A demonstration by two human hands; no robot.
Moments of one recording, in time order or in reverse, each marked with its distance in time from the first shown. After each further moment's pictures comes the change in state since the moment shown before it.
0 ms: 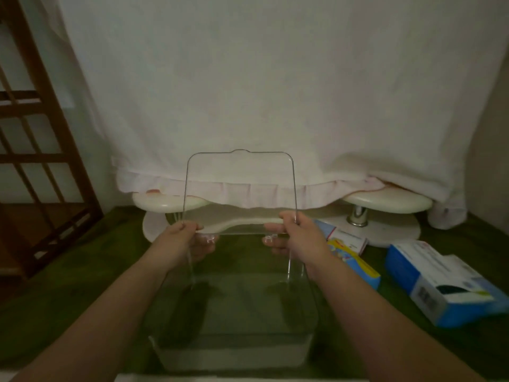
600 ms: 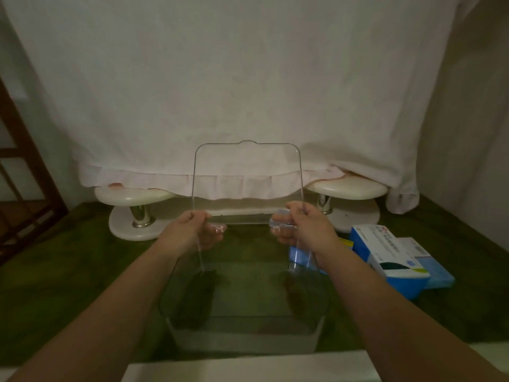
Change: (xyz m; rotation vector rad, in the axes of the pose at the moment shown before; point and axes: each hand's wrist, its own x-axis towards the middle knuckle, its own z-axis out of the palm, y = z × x) left_hand -0.013 0.000 0.081 0.051 -0.087 0.052; right_hand -0.007 -0.001 -0.084 0.033 0.075 0.013
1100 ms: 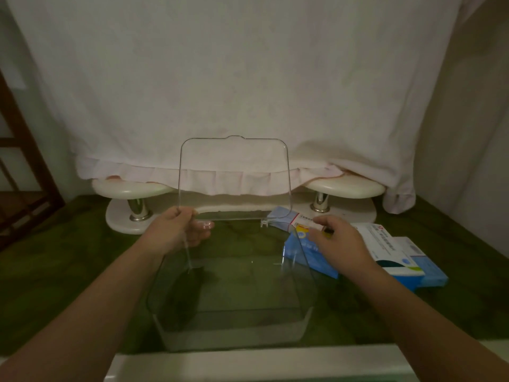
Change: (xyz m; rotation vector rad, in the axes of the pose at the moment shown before) left_hand -0.001 -0.007 -0.019 0.027 0.019 0.039; right_hand -0.016 0.018 -0.059 -0.865 0.225 -0.291
